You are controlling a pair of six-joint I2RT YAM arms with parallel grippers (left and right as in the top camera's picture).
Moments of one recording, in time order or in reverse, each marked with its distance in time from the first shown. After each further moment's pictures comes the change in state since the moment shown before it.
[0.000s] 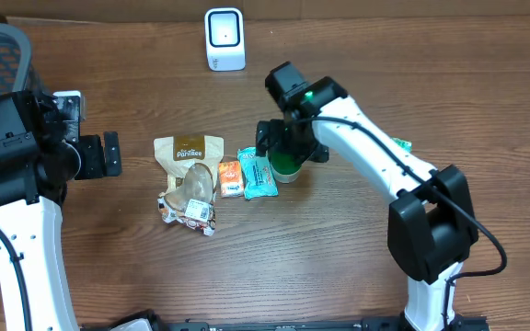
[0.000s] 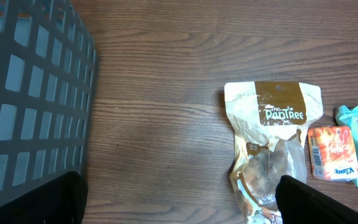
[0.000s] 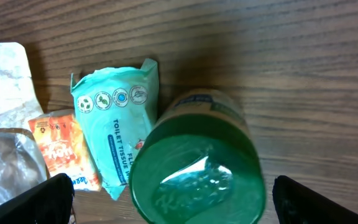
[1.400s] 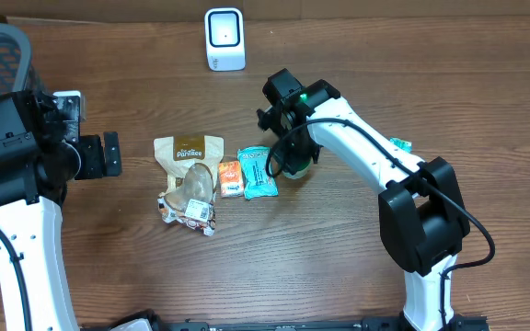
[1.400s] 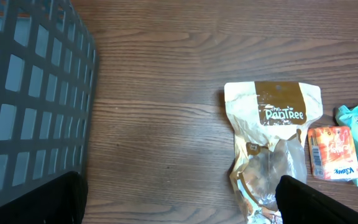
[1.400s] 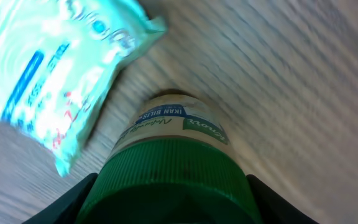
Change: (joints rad) left arm 0.000 0.000 0.000 0.000 0.000 0.000; right arm -0.014 0.052 -0.007 -0.020 0.097 -0.964
